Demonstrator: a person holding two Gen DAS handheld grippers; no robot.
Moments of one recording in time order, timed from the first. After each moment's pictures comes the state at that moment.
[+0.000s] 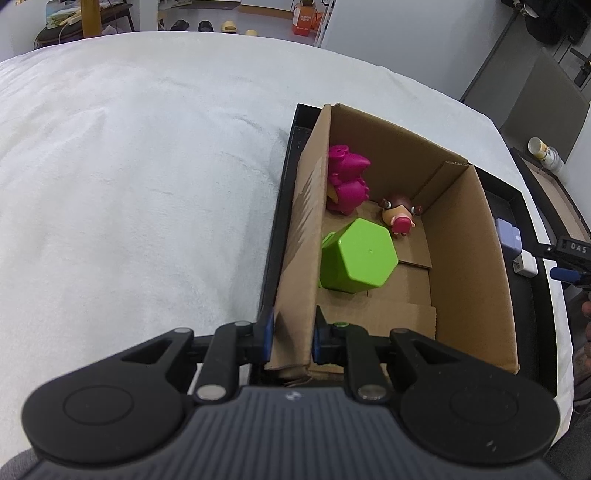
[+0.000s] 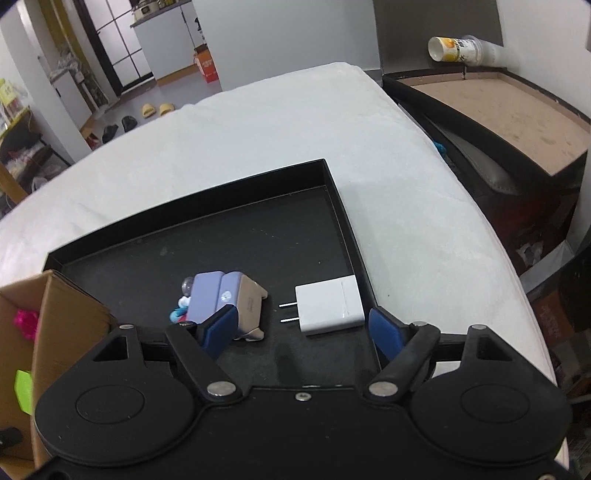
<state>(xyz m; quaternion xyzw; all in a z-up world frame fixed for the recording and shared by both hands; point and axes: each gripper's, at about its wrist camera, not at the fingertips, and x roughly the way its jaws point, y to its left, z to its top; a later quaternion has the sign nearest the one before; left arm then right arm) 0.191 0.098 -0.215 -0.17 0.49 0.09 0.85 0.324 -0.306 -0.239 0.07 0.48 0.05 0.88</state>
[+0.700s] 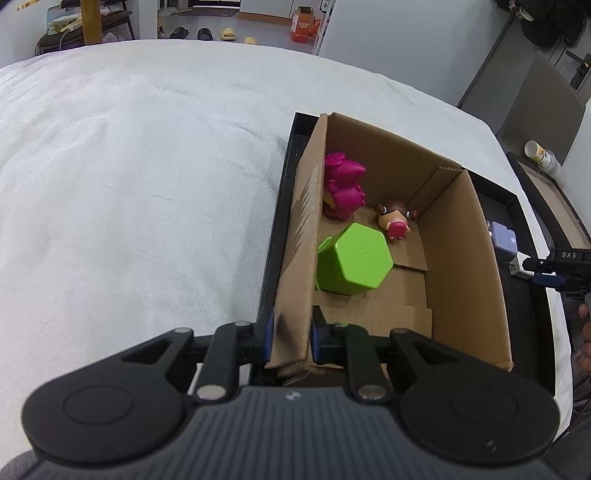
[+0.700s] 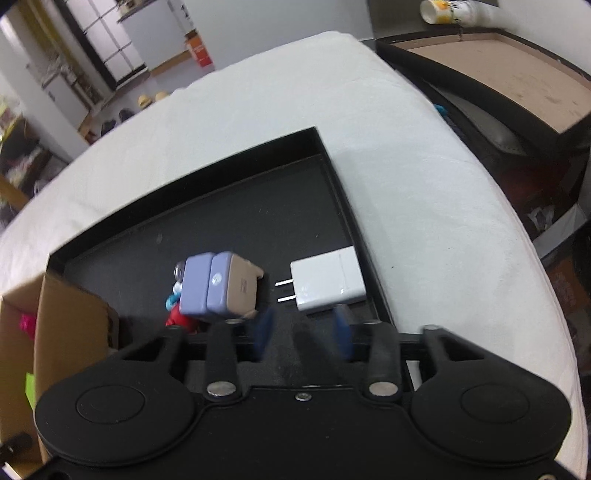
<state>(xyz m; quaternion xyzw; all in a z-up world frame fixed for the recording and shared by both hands) 0.185 0.097 -0.208 -0.16 0.48 0.09 0.86 0.320 -0.323 -0.246 0.12 0.51 0.06 0.85</state>
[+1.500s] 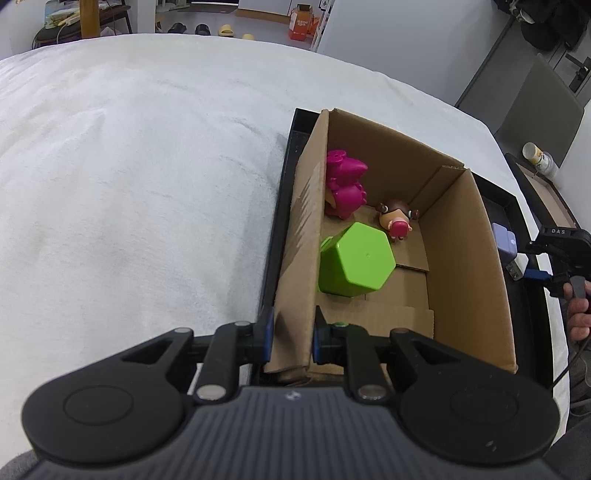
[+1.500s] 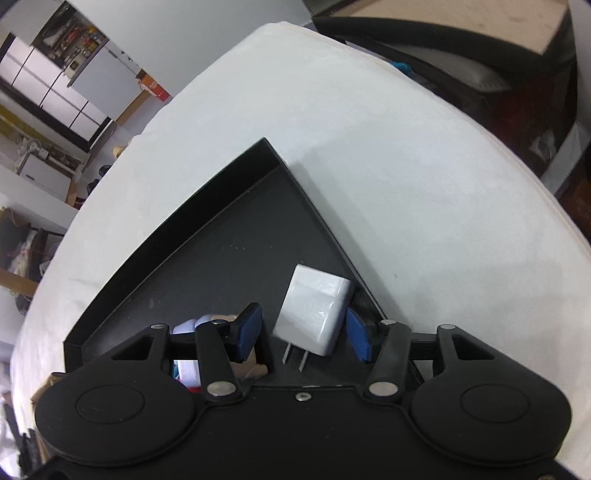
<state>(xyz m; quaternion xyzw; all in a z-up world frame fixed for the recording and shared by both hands) 0.189 0.101 -0.216 -0.17 0.49 0.08 0.85 0.355 -0.339 -0.274 0.25 0.52 0.01 0.82</state>
